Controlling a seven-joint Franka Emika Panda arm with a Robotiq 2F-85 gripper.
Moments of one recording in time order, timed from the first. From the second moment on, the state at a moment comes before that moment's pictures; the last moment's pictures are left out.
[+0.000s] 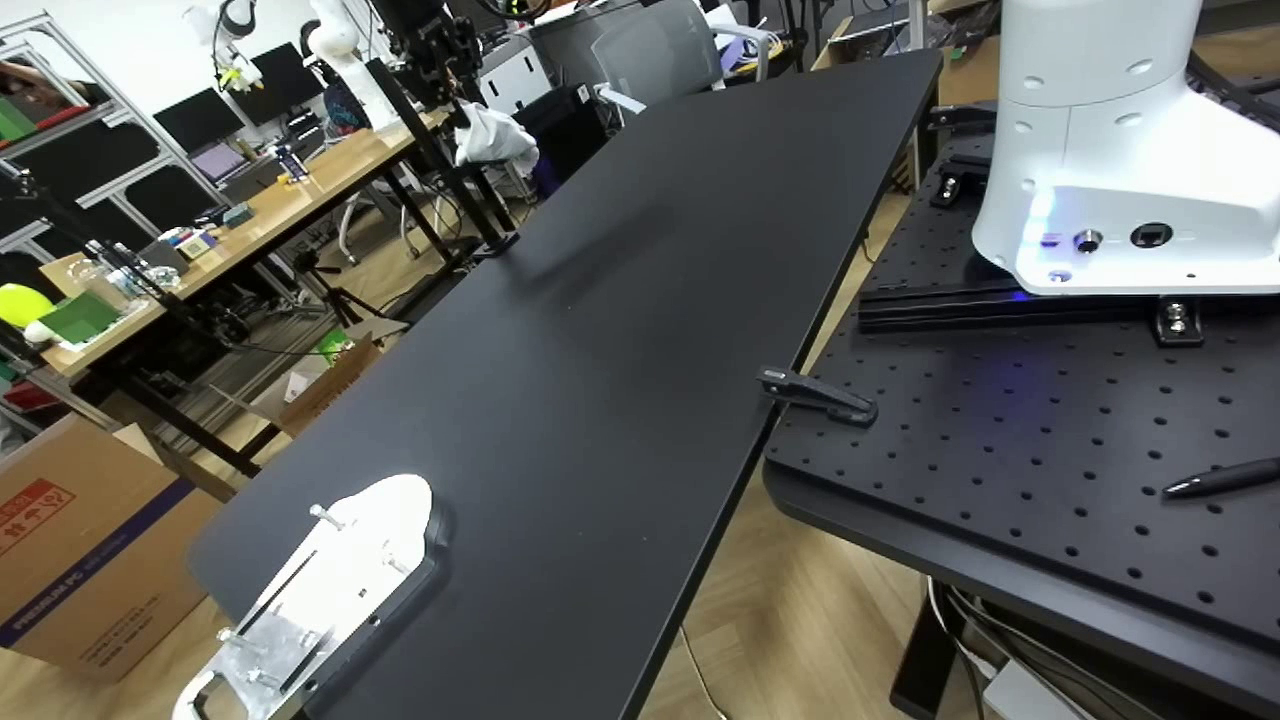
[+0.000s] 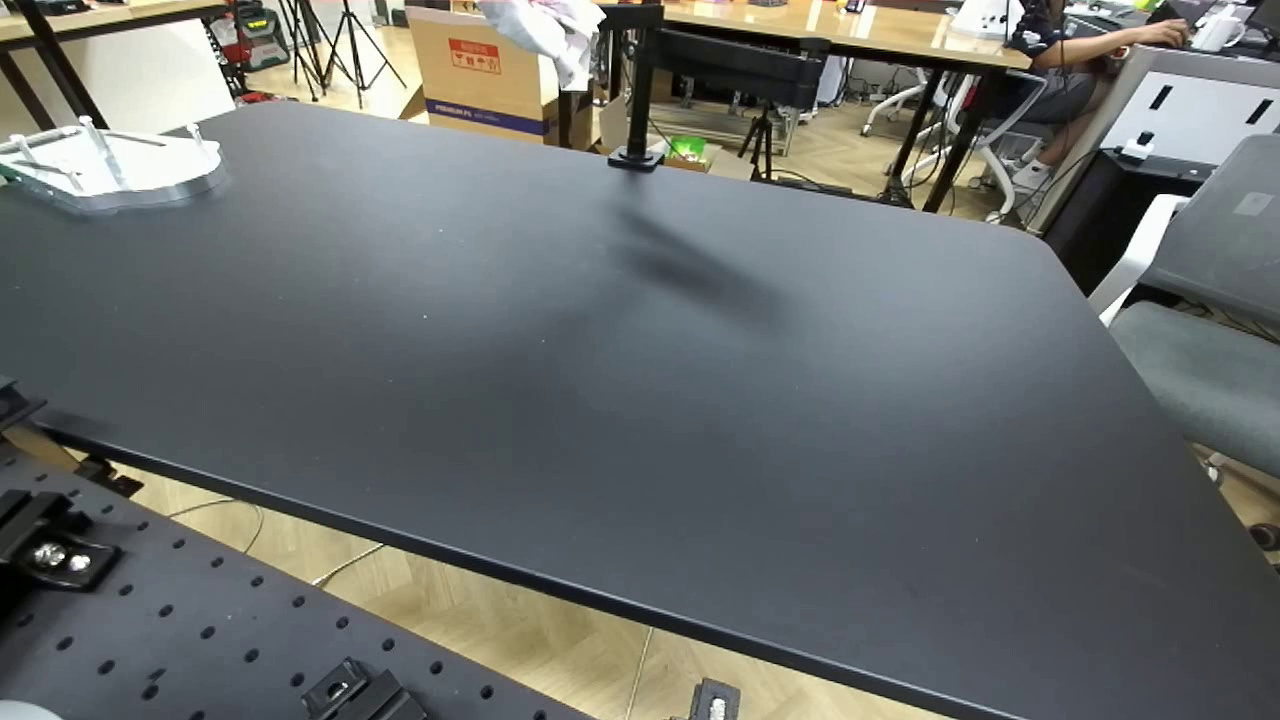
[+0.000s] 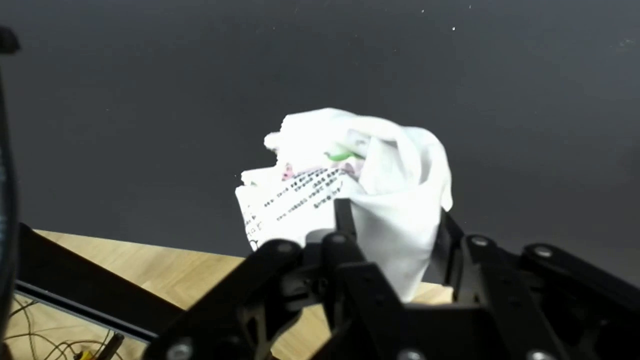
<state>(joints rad) 0.09 0.26 0.09 -1.85 -0.12 2.25 0.04</state>
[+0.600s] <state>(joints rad) 0.11 0.23 0.13 -1.87 -0.02 2.12 -0.09</state>
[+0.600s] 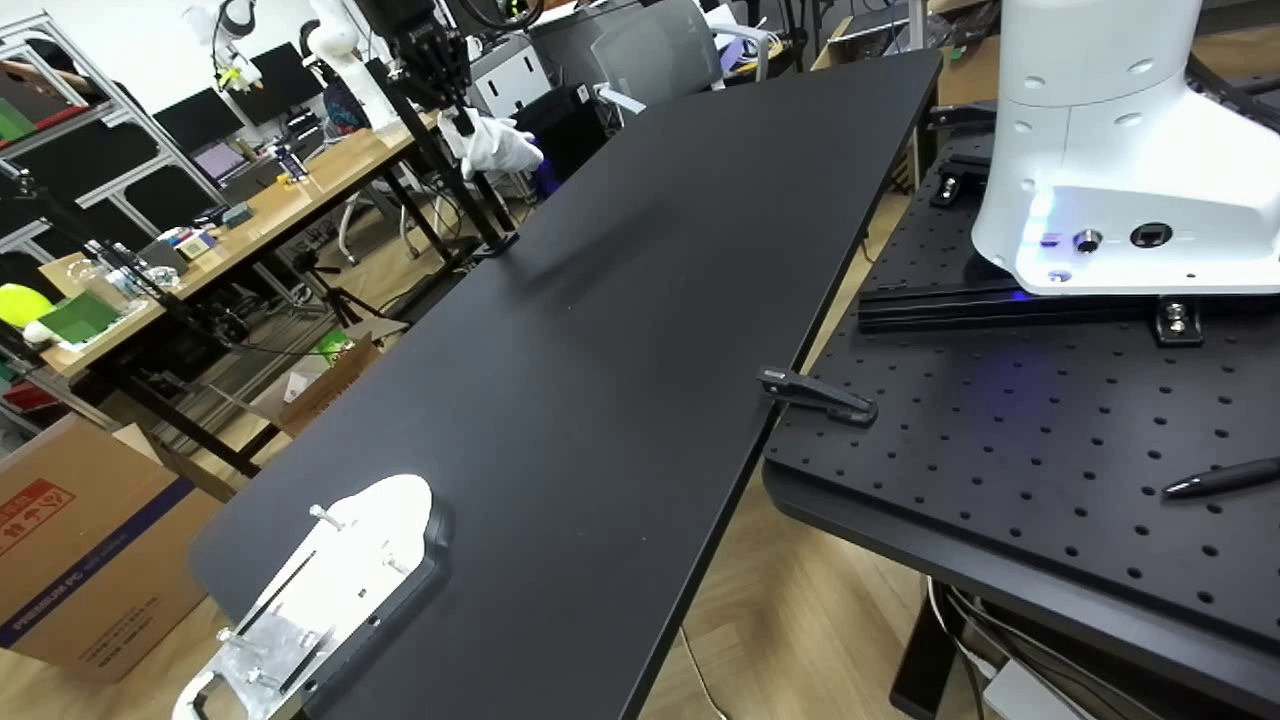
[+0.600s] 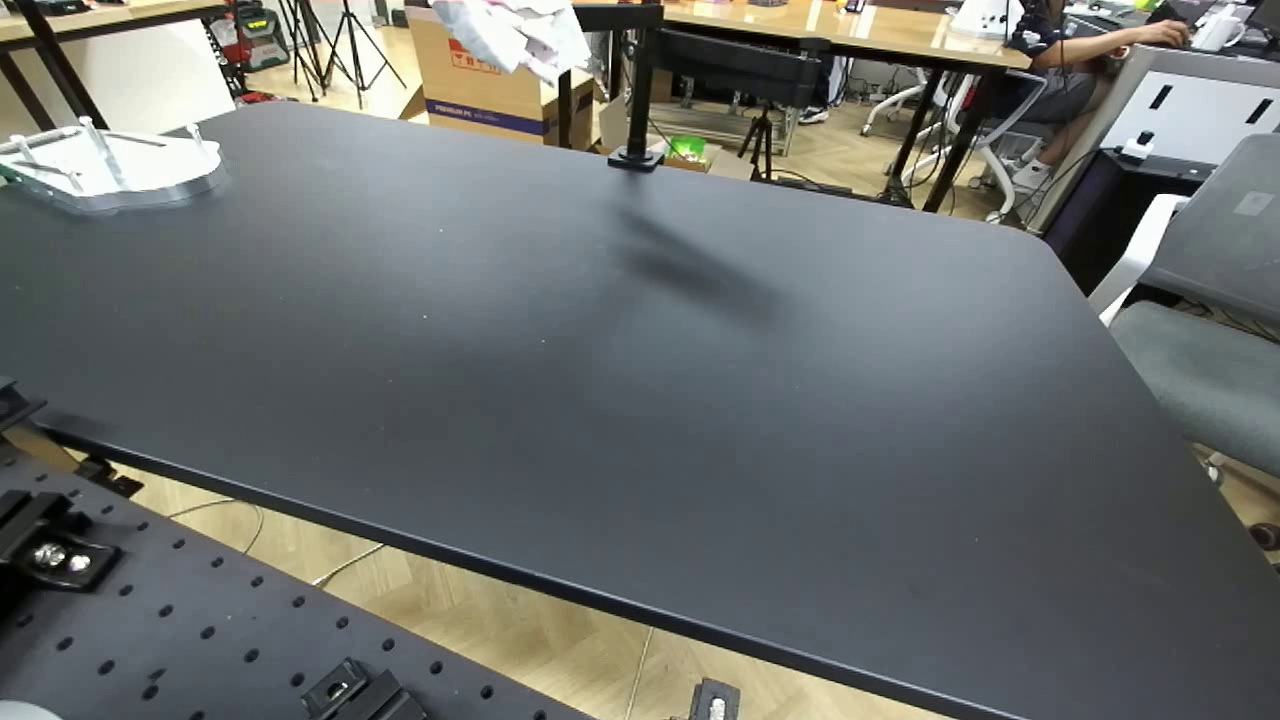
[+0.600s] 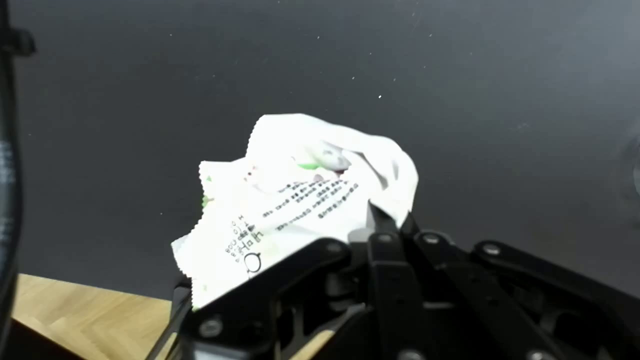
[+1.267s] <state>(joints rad) 0.16 0.16 0.19 -2.05 0.02 2.07 -0.14</state>
